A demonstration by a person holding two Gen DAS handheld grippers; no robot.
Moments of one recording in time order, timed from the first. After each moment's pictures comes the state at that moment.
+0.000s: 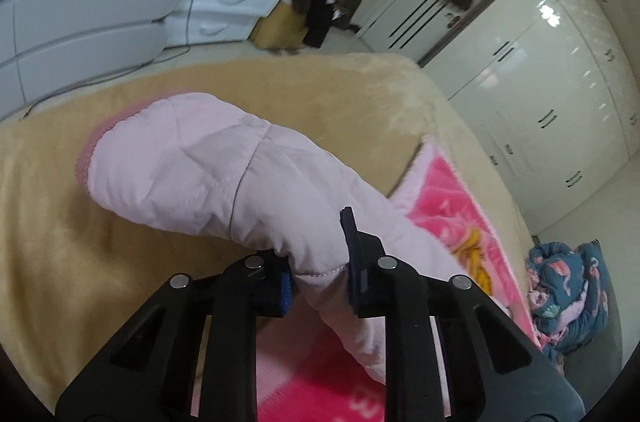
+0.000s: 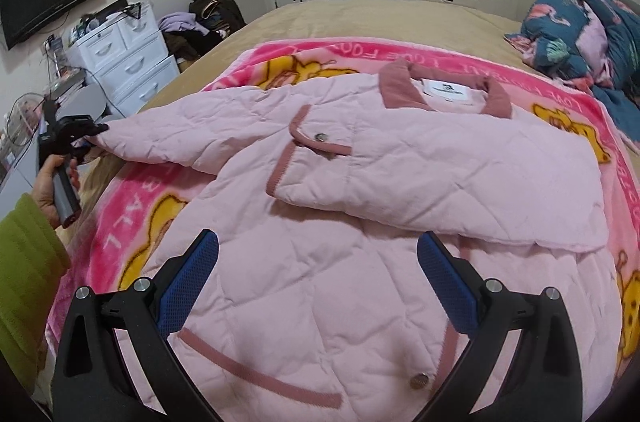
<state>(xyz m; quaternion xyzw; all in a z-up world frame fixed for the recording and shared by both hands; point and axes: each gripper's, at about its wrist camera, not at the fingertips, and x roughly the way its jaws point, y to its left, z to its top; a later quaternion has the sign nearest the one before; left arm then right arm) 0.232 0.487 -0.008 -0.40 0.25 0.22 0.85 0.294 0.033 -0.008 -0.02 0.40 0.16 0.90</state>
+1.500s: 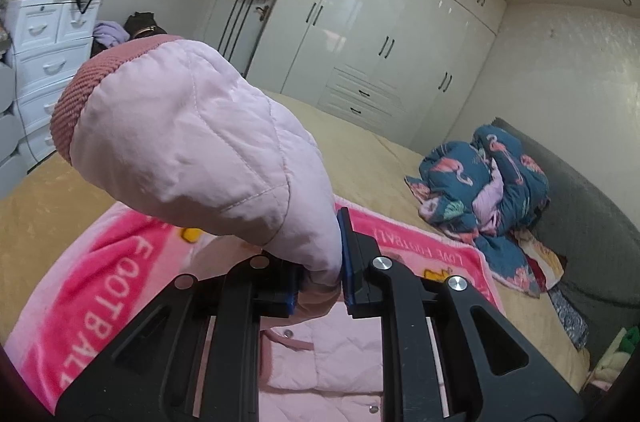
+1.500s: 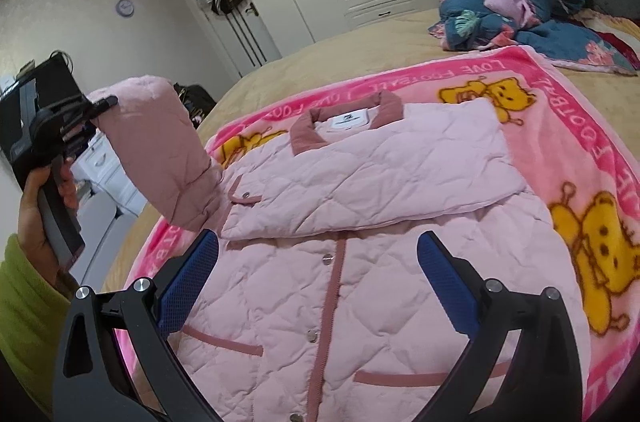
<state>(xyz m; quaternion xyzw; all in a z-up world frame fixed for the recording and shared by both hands) 0.287 0.155 0.158 -0.20 0.21 0.00 0.96 0.223 -0.144 0.047 0.15 0.33 0.12 0.93</state>
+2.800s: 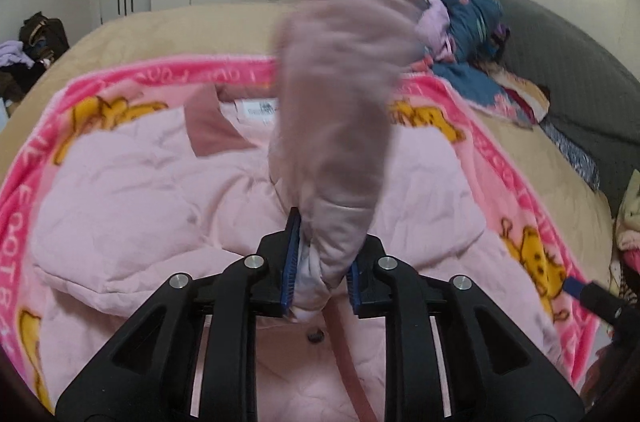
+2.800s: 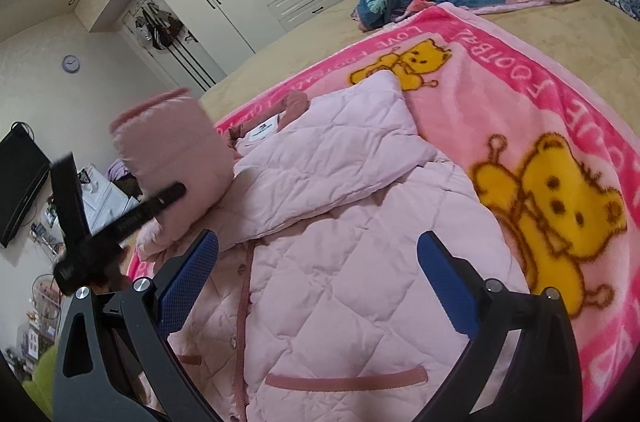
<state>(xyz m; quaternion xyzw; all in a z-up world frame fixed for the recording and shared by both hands) 0.323 -0.031 0.006 -0.04 0.38 -0.14 0.91 0.226 -0.247 0.001 0.24 0.34 0.03 0.91</state>
